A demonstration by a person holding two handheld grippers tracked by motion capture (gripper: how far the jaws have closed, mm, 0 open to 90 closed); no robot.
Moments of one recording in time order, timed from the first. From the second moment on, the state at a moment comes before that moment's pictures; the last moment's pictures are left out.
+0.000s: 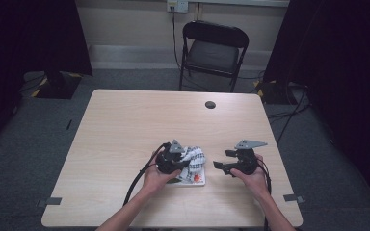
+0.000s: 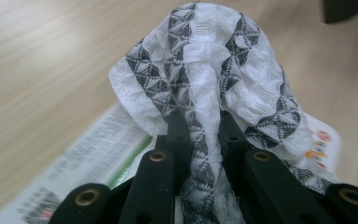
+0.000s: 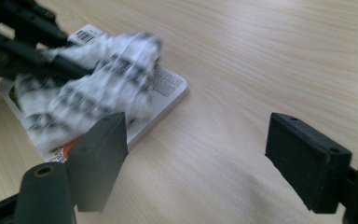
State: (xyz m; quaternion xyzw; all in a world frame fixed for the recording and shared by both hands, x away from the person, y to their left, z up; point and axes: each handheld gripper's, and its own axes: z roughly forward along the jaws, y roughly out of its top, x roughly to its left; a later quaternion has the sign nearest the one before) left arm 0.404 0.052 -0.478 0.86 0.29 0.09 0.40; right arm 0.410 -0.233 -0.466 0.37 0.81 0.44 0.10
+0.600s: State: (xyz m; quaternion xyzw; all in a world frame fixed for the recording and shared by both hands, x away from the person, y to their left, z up) left arm 0.412 0.034 -0.478 0.86 0.29 0.09 0.40; right arm 0.411 -0.241 -0.458 0.39 0.79 0.46 0.12
